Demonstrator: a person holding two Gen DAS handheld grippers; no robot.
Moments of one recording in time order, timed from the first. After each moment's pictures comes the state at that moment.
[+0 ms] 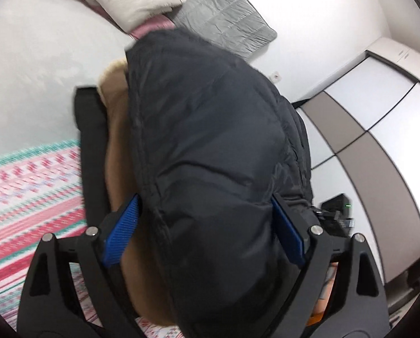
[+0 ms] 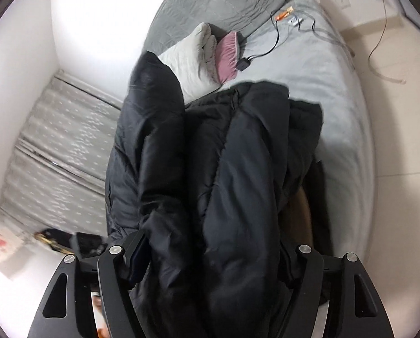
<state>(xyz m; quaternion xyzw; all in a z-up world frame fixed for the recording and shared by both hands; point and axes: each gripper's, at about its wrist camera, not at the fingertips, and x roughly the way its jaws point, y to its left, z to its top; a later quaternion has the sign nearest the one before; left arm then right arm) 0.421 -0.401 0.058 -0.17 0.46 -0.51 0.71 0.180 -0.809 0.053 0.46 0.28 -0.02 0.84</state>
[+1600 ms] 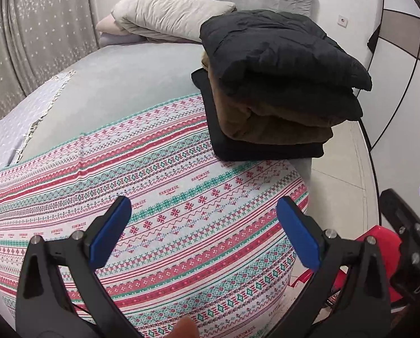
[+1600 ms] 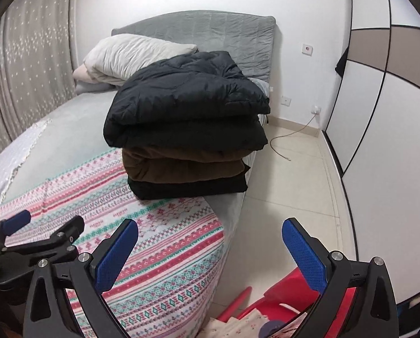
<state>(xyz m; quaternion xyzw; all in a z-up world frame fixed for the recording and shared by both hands) 0.153 -0.300 0.060 0.11 0.40 -0.24 0.88 0.026 -0.486 0.092 0.10 0.35 -0.31 0.88</state>
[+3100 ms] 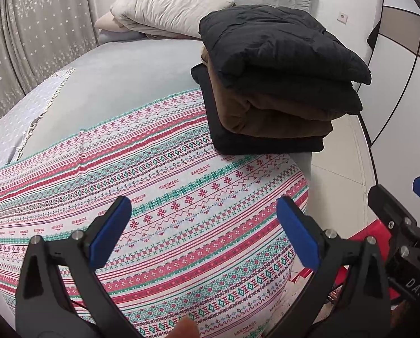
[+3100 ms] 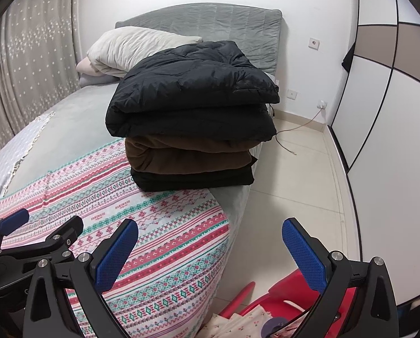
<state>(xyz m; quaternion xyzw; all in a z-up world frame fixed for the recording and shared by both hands) 0.148 -0.296 0.060 0.12 0.40 -0.25 0.87 0.031 -0.488 0.081 0.10 0.36 -0.29 0.88</state>
